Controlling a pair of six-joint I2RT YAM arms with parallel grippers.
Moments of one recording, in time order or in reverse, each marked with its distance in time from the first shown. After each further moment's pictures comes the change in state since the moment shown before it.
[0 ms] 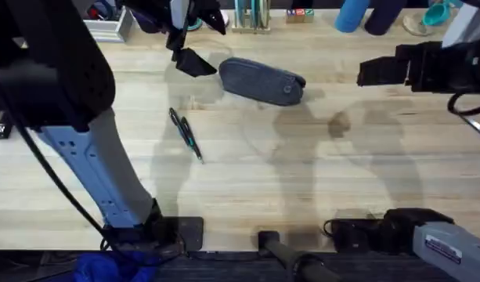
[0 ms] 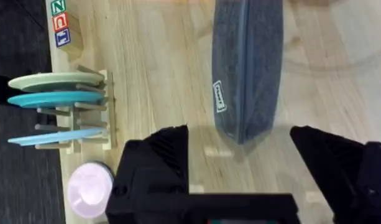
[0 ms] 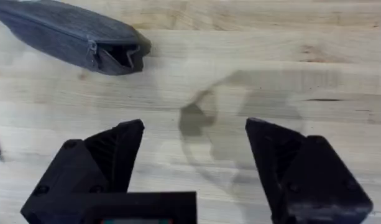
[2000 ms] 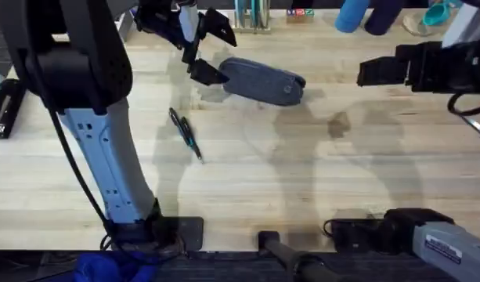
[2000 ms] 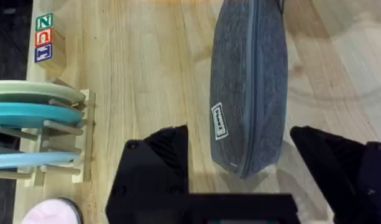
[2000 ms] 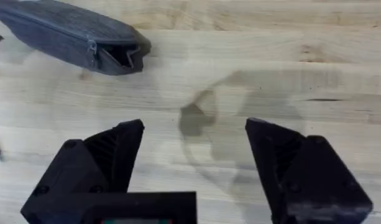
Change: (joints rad) left arm -0.012 0.150 0.000 0.023 0.173 0.003; right arm 0.000 0.000 0.000 0.000 0.000 0.000
